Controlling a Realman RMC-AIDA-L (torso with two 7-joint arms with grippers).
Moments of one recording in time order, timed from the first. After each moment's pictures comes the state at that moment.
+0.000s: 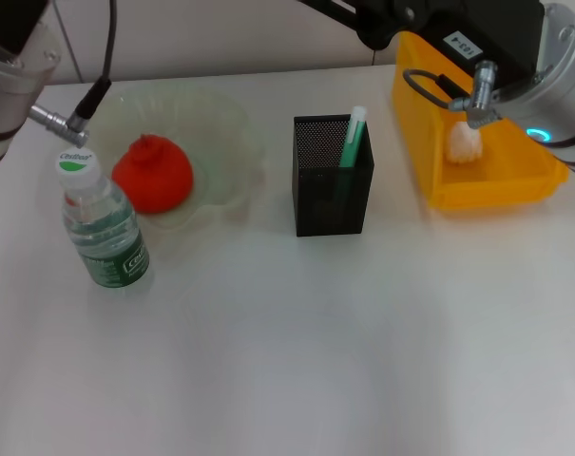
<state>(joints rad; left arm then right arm) -0.80 -2.08 1.40 0.27 0.42 1.93 -1.31 0.57 2.09 -1.44 -0.61 -0.61 -1.69 0.75</state>
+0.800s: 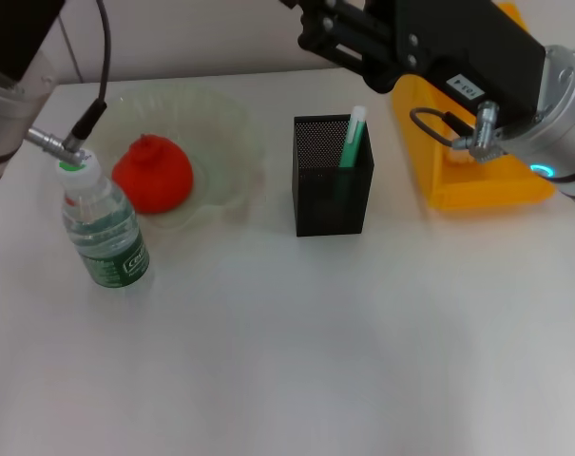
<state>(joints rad) -0.77 -2.08 1.41 0.25 0.42 1.92 -1.25 0.52 2.09 -1.48 -0.58 -0.61 -1.69 0.72</state>
